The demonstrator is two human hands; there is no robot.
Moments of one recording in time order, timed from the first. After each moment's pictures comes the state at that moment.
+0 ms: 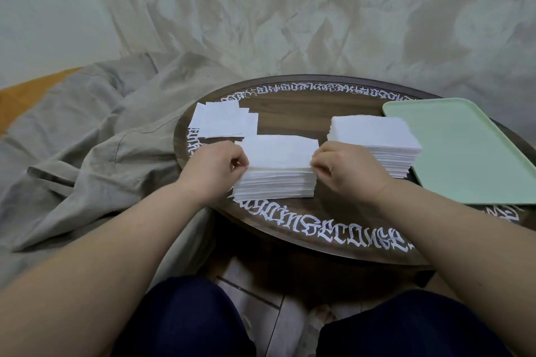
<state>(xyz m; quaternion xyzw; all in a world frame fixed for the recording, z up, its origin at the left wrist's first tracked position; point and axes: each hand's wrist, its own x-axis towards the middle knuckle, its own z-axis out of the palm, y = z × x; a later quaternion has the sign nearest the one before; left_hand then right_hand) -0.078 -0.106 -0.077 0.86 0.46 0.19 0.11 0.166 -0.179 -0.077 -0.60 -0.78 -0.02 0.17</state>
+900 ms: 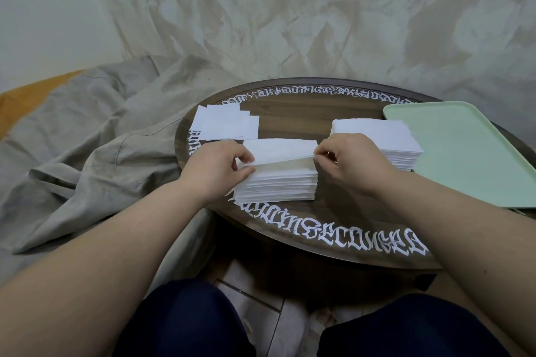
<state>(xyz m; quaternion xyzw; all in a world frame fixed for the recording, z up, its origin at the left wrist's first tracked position) -0.074 -0.106 -0.067 0.86 0.47 0.17 0.10 0.168 -0.172 -0.059 -0.65 -0.74 0.02 0.18</state>
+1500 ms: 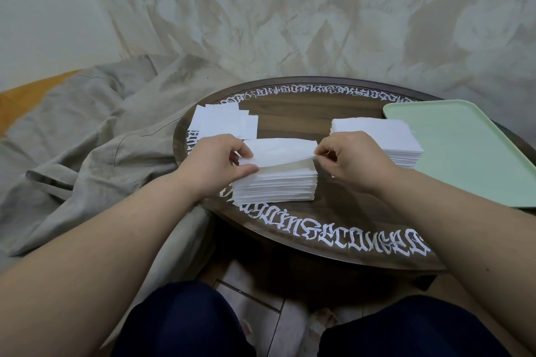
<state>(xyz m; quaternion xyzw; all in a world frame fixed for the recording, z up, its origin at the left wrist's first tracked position) -0.073 -0.098 -0.063 0.85 0.45 0.20 0.17 0.169 -0.170 -0.056 -0.65 -0.74 0.02 0.17</state>
